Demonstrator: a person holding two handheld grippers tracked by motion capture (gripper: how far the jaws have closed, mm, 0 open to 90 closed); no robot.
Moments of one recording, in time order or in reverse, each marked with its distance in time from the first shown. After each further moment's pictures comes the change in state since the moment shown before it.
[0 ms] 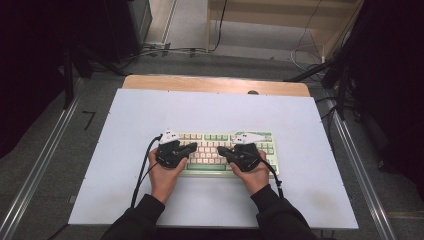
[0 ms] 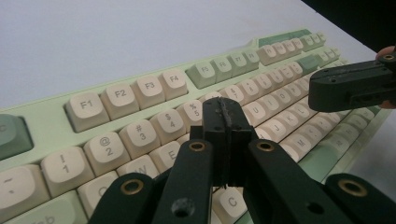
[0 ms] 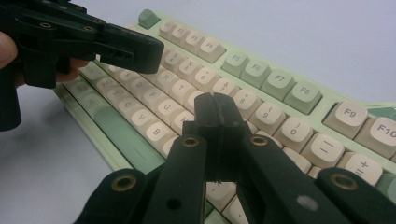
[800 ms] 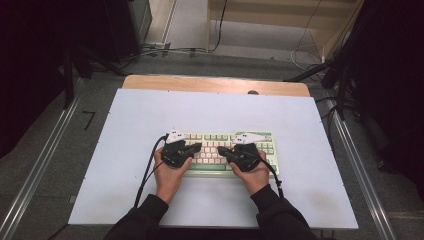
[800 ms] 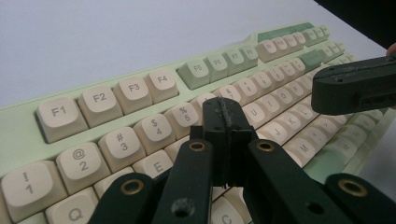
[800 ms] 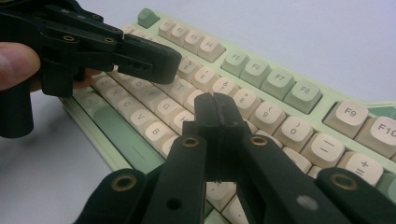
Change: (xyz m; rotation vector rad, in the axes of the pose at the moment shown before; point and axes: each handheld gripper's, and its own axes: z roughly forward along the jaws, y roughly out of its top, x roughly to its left) left arm -0.005 0.001 0.014 0.019 0.001 0.012; right arm 0.000 0.000 0.001 0.002 -0.003 -0.001
